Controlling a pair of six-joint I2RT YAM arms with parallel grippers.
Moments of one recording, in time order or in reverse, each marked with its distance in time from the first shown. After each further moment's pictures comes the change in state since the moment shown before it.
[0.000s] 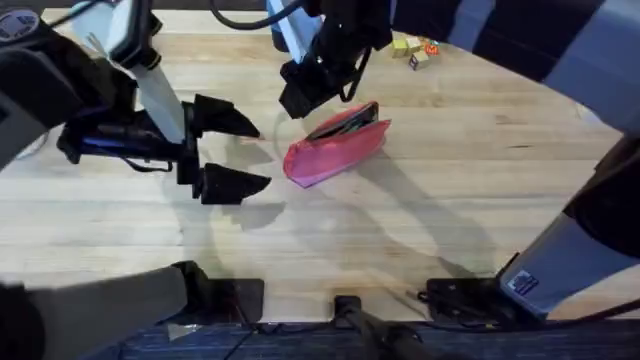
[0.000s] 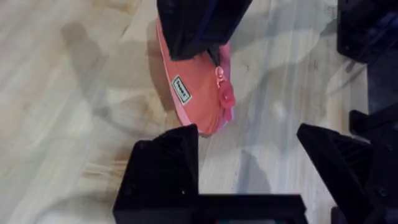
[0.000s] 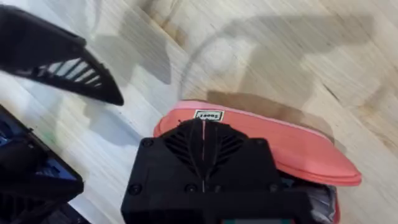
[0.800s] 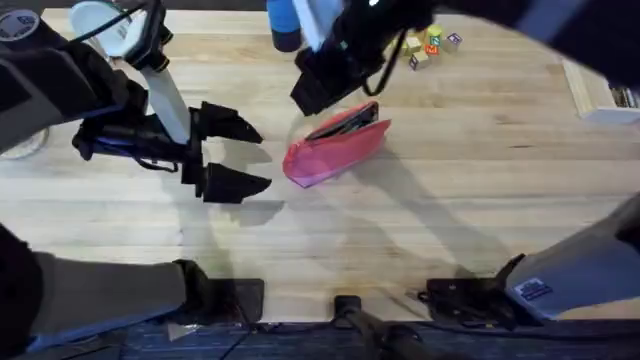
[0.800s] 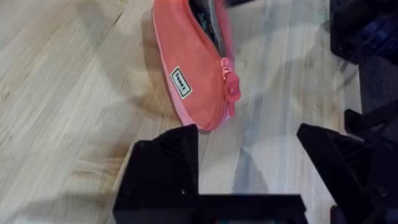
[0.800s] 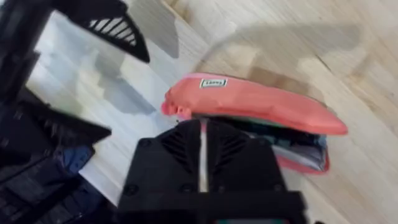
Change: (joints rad) left arm 0.003 0.110 0.000 0.003 0.005 0.033; right arm 0.000 -0.126 0.002 -0.123 0.000 0.001
